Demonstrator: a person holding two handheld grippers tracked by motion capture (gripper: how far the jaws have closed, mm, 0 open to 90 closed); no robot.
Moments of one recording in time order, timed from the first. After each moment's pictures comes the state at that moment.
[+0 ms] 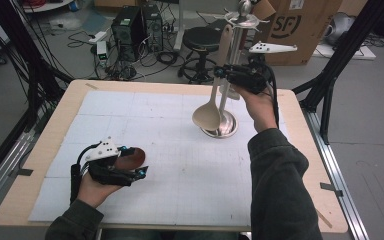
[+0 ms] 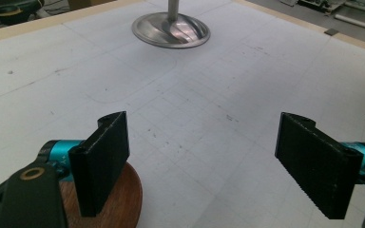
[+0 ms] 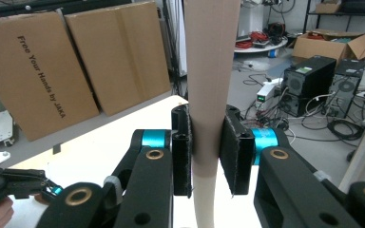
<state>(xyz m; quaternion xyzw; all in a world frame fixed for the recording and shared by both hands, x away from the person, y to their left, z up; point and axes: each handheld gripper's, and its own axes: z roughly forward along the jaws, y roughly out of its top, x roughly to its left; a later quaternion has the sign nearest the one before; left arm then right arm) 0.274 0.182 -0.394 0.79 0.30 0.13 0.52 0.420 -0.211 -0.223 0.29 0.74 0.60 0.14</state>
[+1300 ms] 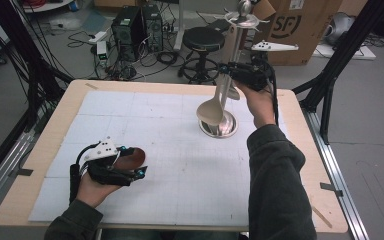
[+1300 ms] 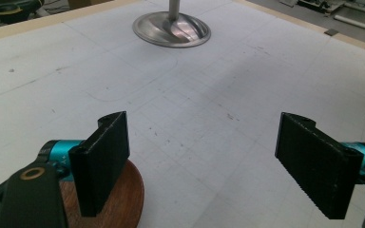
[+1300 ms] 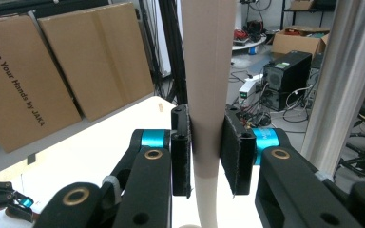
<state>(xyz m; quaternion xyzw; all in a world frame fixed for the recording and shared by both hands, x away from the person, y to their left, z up) 0.274 0.184 -0.394 0.79 0.30 0.13 0.52 0.435 -0.220 -0.230 0.32 0.73 0.59 0.15</state>
